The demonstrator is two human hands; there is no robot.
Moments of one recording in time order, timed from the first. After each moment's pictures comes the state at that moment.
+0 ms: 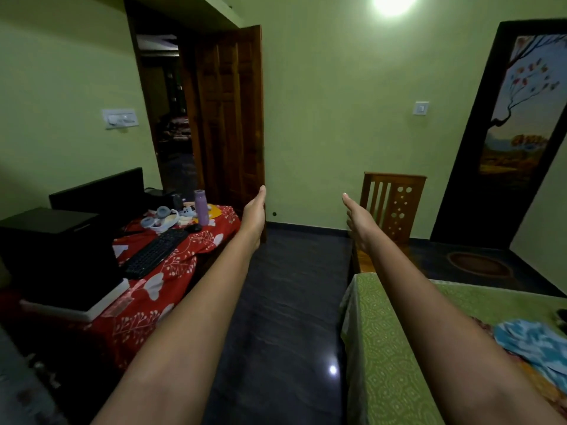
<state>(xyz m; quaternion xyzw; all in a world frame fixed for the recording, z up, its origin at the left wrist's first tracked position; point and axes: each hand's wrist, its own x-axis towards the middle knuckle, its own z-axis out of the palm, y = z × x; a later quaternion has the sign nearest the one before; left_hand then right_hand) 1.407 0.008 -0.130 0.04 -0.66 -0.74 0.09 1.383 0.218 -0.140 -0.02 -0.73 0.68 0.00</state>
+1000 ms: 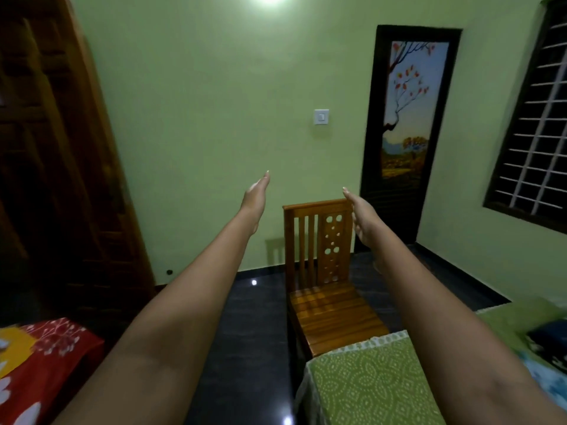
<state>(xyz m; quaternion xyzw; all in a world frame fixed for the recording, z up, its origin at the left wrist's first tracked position) 0.771 0.241 -0.087 -0.13 -0.71 -0.69 -0.05 0.838 0.450 -0.129 -0.15 -0.69 0.68 0.17</state>
